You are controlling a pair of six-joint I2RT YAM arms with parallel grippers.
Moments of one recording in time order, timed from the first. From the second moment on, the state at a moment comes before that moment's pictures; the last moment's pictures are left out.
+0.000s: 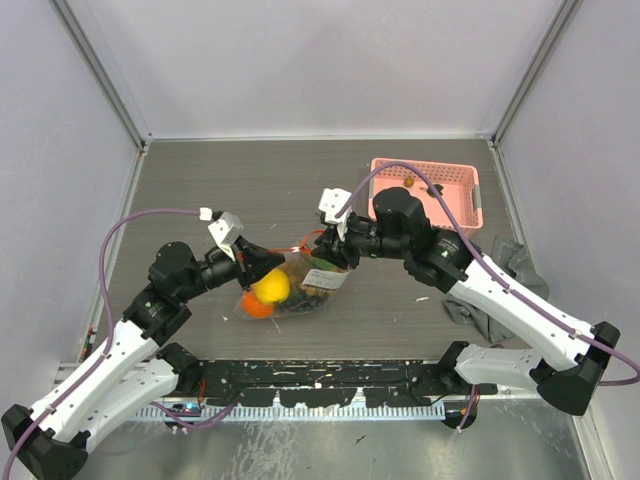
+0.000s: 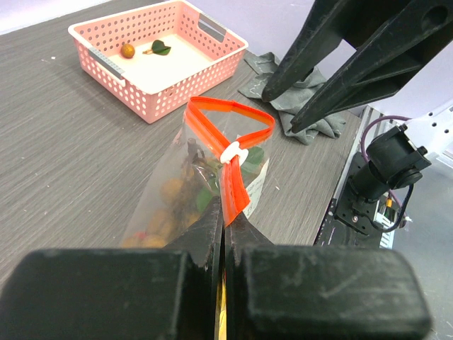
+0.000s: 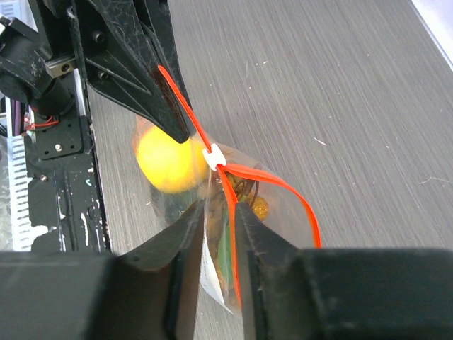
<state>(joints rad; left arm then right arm) -0.60 0.66 0.61 0.03 0.45 -0.25 0.85 1.13 1.19 -0.43 -0.38 -0.24</state>
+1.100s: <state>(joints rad) -0.60 0.66 0.61 0.03 0.45 -0.28 0.85 1.33 1.31 -0.46 -0.57 -0.52</state>
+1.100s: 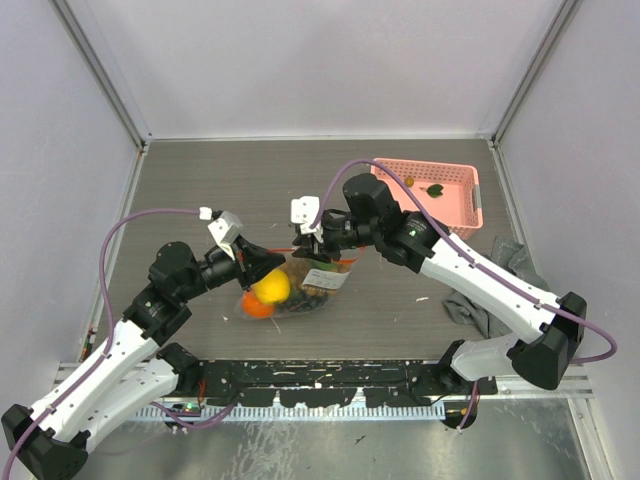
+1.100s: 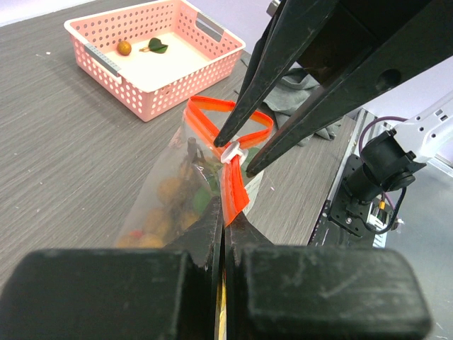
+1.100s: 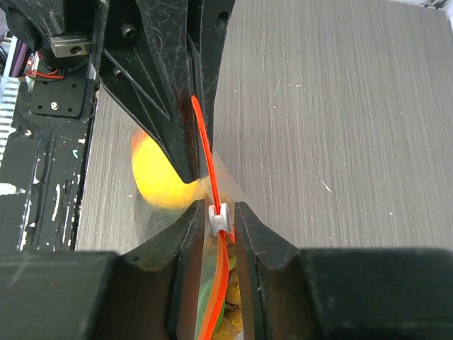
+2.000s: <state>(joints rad) -0.60 0.78 0.64 0.06 0.52 -0.25 0.85 1.35 1.37 -0.57 -0.57 -0.52</state>
